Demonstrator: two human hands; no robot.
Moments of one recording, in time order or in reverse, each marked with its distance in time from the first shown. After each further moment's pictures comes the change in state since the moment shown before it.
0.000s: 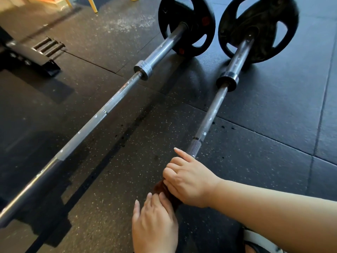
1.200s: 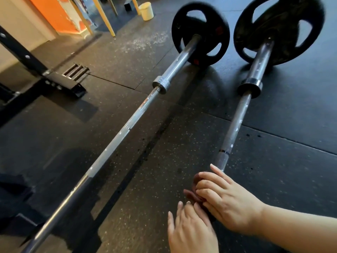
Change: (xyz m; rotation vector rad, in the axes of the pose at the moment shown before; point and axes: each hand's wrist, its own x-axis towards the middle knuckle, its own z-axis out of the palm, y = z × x) left_hand 0.023 0.013 0.018 0.016 0.161 0.041; right_hand -0.031 0.009 0.024 0.020 0.191 -0.009
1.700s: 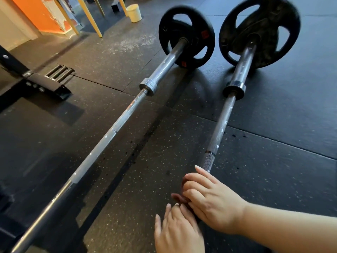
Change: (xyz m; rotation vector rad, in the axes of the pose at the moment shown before) left_hand 0.001 0.002 0.006 -0.071 0.095 0.050; right_hand 0.004 -0.003 -0.004 -0.009 -0.038 0.026
